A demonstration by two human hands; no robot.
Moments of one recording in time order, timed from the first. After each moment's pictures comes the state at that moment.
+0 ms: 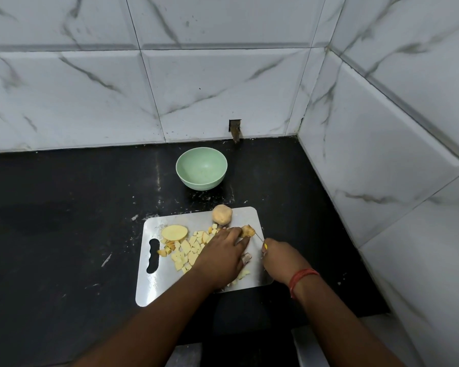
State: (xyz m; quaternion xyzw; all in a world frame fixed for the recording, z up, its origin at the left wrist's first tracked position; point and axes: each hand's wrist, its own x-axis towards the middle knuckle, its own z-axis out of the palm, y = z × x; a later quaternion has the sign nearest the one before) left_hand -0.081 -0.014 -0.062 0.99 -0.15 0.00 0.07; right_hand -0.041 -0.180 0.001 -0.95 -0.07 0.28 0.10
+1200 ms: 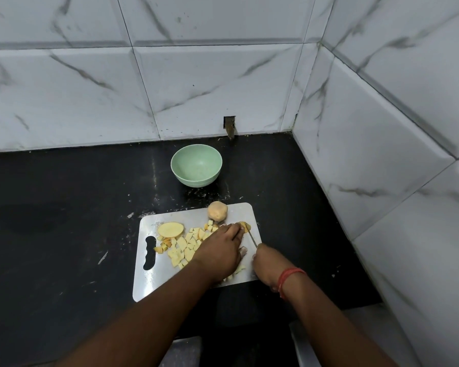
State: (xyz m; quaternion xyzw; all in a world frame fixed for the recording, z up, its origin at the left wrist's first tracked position) left_hand -0.073 -0.022 -0.057 0.99 -0.14 -0.06 0.04; right_hand -0.057 -0.172 -0.007 -0.93 -0.07 0.33 0.12
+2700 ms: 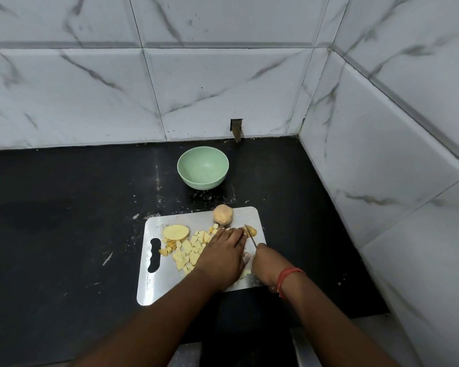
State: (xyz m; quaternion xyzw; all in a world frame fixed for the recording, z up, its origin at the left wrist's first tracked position) left_hand -0.085 -0.018 -0.057 0.99 -0.12 -0.03 0.03; right_hand -0.053 -0.158 -0.003 -0.93 -0.07 0.33 0.13
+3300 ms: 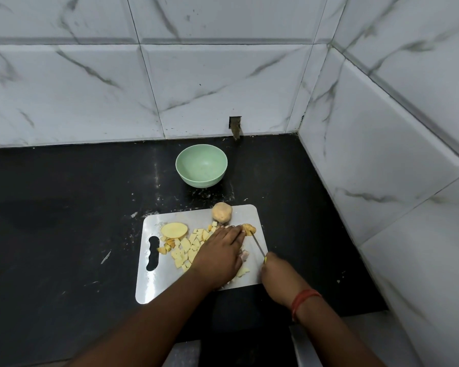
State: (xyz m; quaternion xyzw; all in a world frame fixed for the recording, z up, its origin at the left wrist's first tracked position) left_hand -0.086 -0.012 -0.068 0.99 -0.13 0.01 0.07; right_hand -0.076 -0.184 -0.003 -0.93 -0.05 0.32 0.16
